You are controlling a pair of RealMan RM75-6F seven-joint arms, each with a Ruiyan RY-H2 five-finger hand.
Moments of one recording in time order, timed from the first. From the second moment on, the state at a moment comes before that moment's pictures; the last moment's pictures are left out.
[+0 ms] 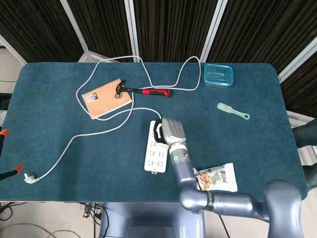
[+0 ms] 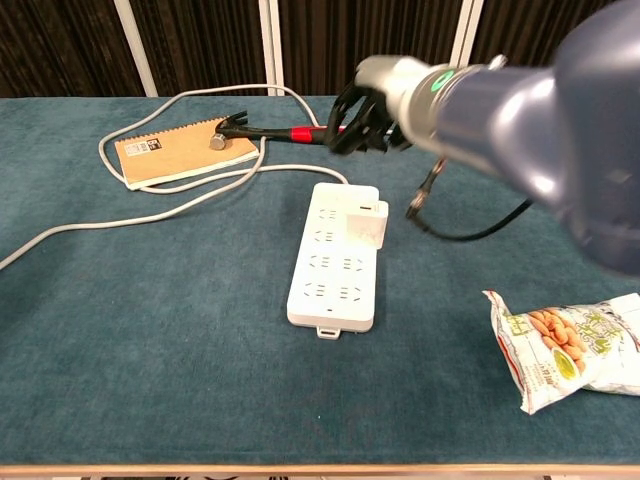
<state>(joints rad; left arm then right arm) -0.08 -1.11 -0.11 -1.66 1.38 1.52 0.13 0.99 -1.76 0.57 -1.68 -0.38 1.23 -0.66</state>
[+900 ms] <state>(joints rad) -0.09 -1.13 -0.10 -1.65 1.39 1.50 0.17 0.45 -1.20 0.23 -1.88 -1.15 1.26 -0.44</state>
